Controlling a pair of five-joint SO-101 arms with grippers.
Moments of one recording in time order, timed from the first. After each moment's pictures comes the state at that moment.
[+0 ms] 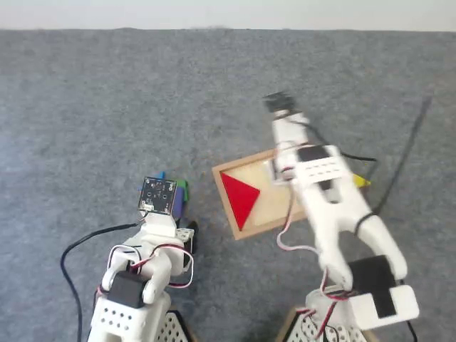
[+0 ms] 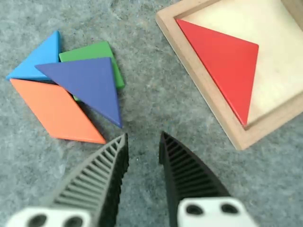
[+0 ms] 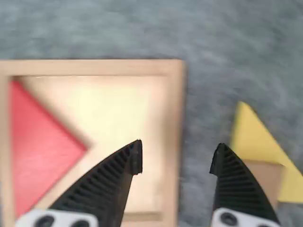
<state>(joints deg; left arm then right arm) 10.0 -102.7 97.1 72.0 13.3 -15.7 -5.1 33.7 48.5 4.4</state>
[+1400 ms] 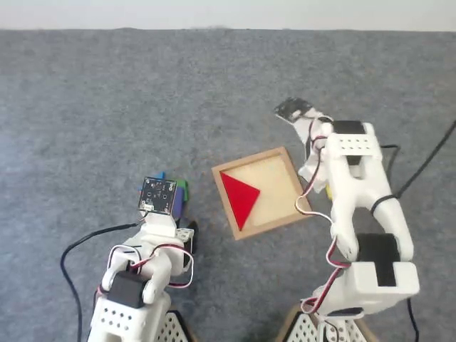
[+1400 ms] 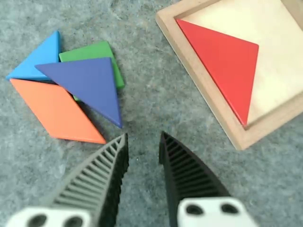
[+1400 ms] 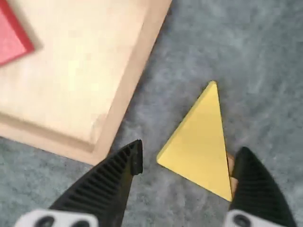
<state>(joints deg) 10.0 -102.7 97.1 72.0 13.3 -4.8 4.3 18.7 68.4 41.3</state>
